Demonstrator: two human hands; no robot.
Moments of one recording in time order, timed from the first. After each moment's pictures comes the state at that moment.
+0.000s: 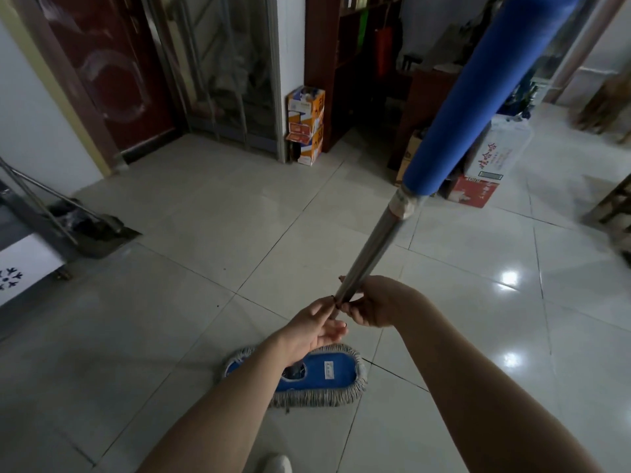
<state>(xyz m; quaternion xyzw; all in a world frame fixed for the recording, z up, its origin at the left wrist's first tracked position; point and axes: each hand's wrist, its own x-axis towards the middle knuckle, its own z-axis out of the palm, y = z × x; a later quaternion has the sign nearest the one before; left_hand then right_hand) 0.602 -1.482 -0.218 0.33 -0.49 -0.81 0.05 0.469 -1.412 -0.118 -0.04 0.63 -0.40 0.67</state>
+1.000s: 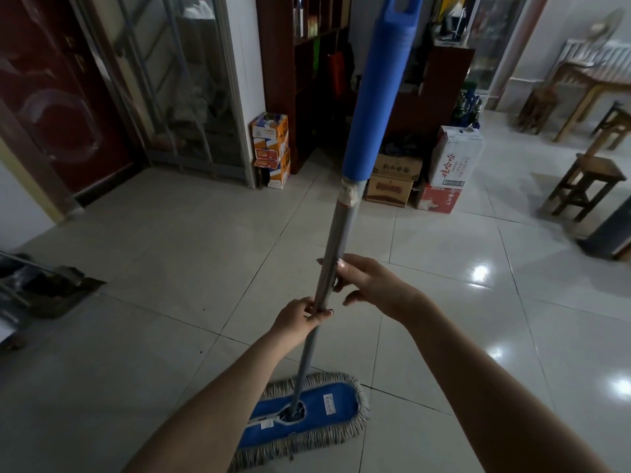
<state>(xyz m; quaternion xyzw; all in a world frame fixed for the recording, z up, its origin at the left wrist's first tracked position) 0.564 -1.570 -0.172 0.32 -0.83 -0.46 0.03 0.449 -1.451 -0.061 -0.43 0.66 -0.45 0.42</state>
